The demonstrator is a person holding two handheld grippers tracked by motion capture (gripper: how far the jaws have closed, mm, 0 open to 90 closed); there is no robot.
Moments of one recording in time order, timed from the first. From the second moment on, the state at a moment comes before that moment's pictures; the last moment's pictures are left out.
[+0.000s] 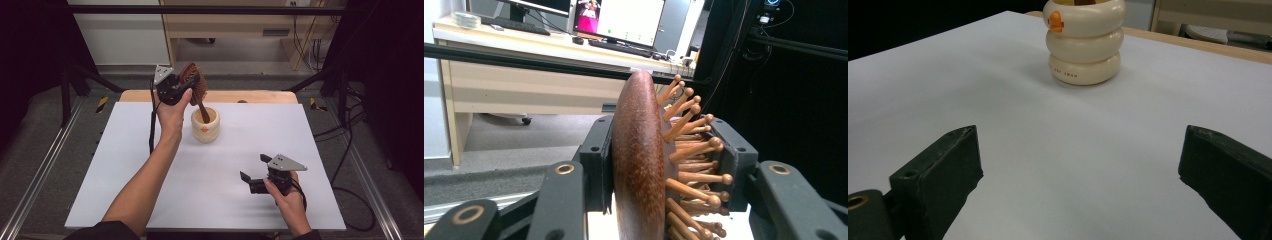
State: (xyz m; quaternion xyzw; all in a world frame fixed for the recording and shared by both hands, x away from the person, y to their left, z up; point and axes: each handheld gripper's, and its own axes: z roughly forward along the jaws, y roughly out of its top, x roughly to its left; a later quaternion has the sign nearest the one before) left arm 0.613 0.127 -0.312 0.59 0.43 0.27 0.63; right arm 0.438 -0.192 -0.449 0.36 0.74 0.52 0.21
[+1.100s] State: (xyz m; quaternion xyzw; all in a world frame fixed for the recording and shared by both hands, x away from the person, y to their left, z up) left arm 0.617 0.120 -0.327 0.60 0.44 0.26 0.62; right arm 0.439 -0.193 -0.449 0.36 0.74 0.52 0.21
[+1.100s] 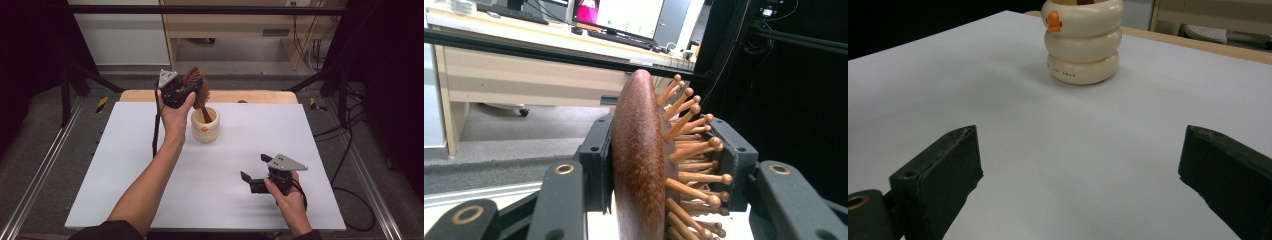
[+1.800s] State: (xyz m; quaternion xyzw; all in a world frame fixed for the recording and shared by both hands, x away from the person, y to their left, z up) left arm 0.618 0.118 -0.333 0.60 0.44 0.25 0.62; right arm 0.439 -0.193 -0.449 0.36 0.75 0.52 0.21
